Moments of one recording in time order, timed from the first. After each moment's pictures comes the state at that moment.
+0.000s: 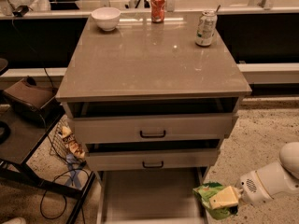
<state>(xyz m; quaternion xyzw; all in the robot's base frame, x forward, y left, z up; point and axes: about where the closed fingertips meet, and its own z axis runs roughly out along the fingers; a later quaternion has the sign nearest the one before) 0.342 -0.224 0.569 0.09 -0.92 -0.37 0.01</state>
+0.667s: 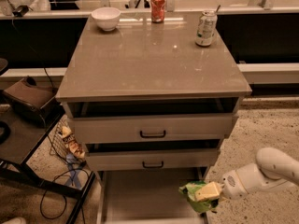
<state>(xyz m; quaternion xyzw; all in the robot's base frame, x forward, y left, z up) 0.385 -0.201 0.488 0.06 -0.90 -0.44 0.03</state>
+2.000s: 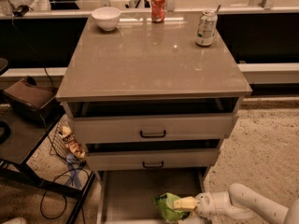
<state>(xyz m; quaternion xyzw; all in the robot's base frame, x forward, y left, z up) 0.402 -0.123 0.343 -0.02 -0.77 -0.64 0.02</state>
